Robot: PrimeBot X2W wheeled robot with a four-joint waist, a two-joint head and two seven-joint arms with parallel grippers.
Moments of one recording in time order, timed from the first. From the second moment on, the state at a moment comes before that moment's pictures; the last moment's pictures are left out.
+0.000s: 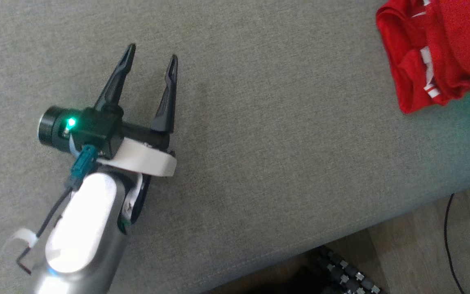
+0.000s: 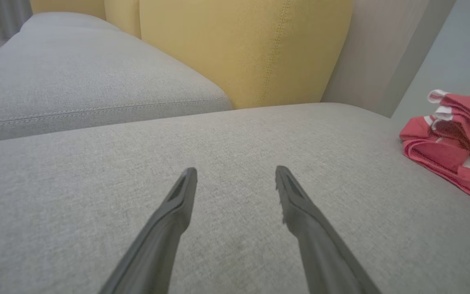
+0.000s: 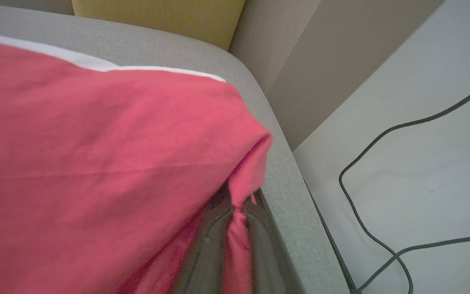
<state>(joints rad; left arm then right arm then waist) -0.42 0.18 -0.40 0.07 -0.17 0.10 -0.21 -0.76 -0.55 0.10 0.72 0.29 0.13 0.04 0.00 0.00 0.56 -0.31</state>
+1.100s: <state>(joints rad) -0.28 0.17 -0.38 0.12 -0.23 0.15 -0.25 -0.36 -0.15 -0.11 0.24 0.13 0.13 -0.06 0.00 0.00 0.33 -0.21</state>
